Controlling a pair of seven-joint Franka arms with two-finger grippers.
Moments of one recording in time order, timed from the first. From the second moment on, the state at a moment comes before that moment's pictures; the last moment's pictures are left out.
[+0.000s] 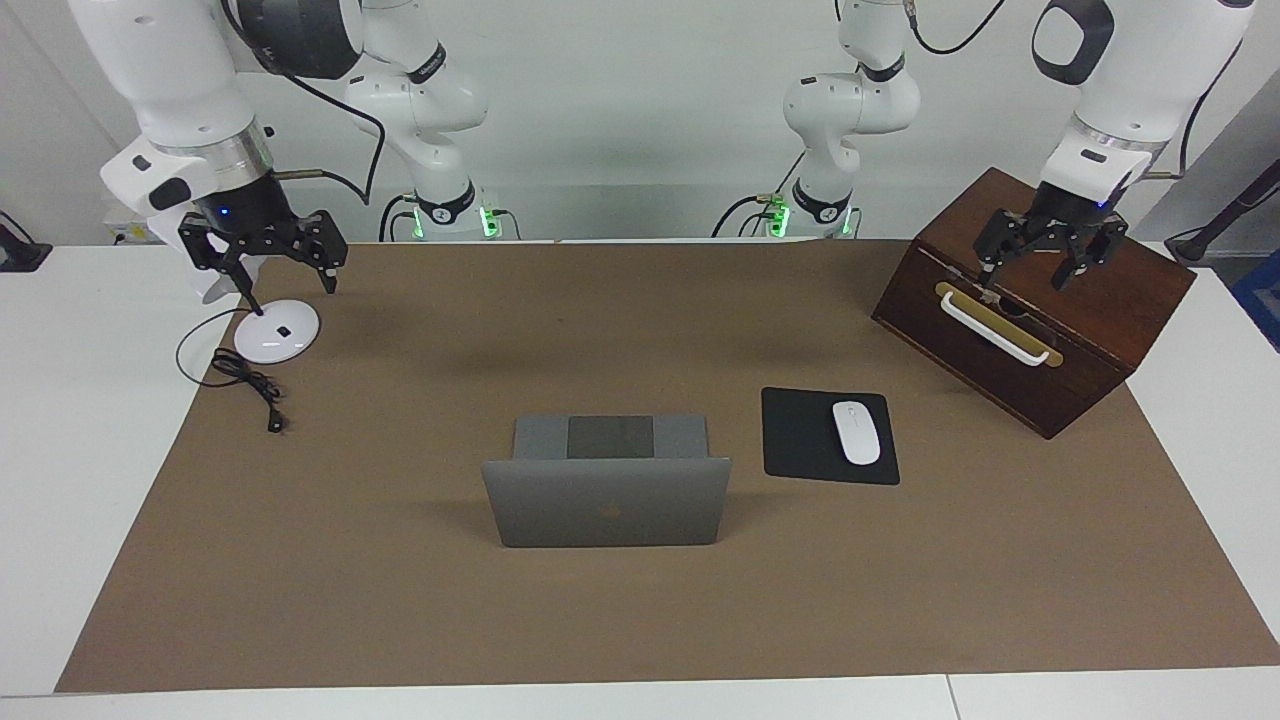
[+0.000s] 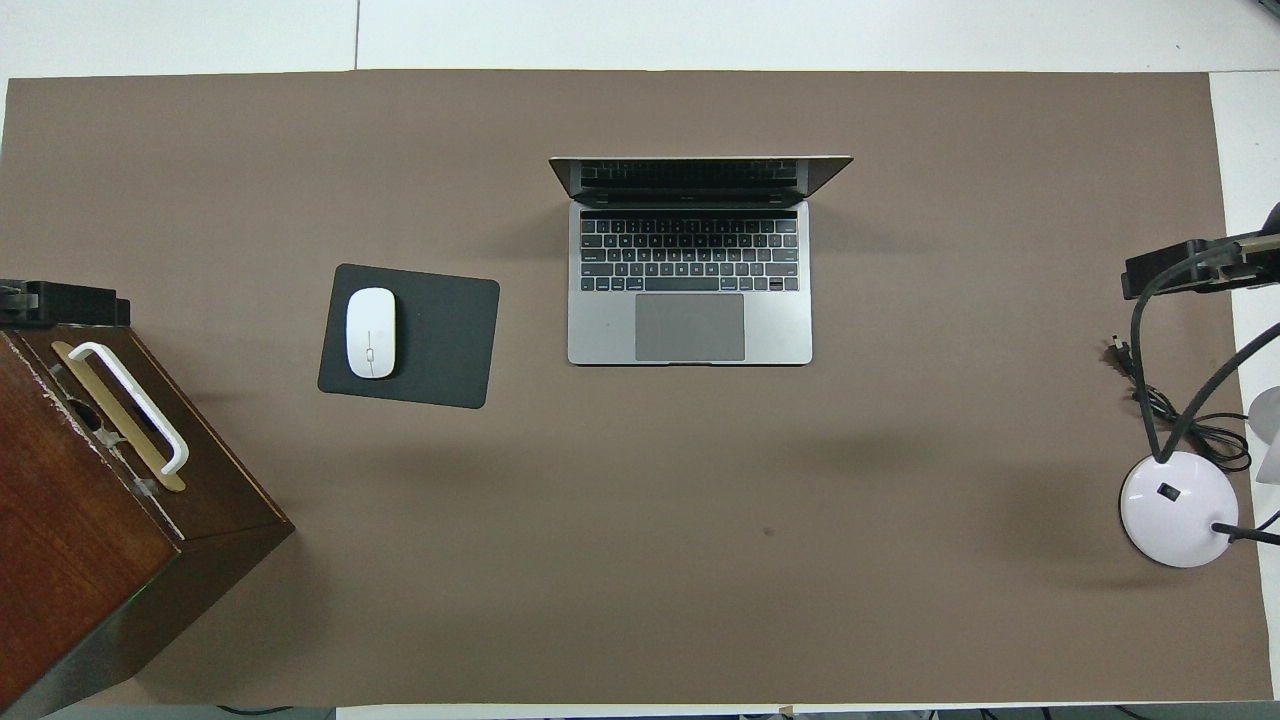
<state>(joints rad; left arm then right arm) -0.06 -0.12 0.07 -1.80 -0.02 1.80 0.05 0.07 -0.01 -0.08 -1.61 -0.06 1.65 -0.05</state>
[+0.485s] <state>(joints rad) -0.06 -0.12 0.06 -1.80 -0.02 1.75 0.00 0.07 -0.01 -0.08 -1.61 -0.06 1.65 -0.05</state>
